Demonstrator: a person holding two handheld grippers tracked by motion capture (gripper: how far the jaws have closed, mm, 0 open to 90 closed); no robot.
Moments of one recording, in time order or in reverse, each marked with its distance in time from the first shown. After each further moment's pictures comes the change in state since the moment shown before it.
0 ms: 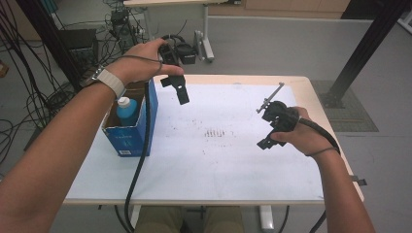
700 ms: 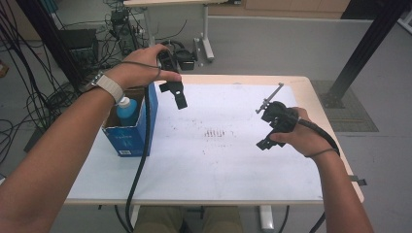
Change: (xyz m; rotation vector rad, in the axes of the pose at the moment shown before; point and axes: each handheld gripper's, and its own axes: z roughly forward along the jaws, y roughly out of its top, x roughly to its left) left arm -0.002 -0.005 0.010 0.002 0.004 0.020; right arm 0.004 0.000 -0.001 -0.005 -0.005 -0.001
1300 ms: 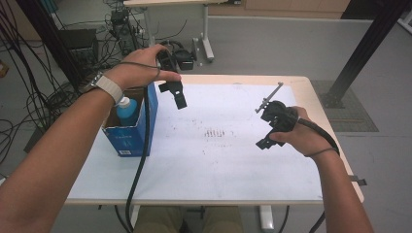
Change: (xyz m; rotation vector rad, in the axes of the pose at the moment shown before) left arm 0.000 -0.003 0.001 -0.005 0.006 -0.014; right arm 0.000 0.002 -0.001 -0.001 -0.002 -0.004
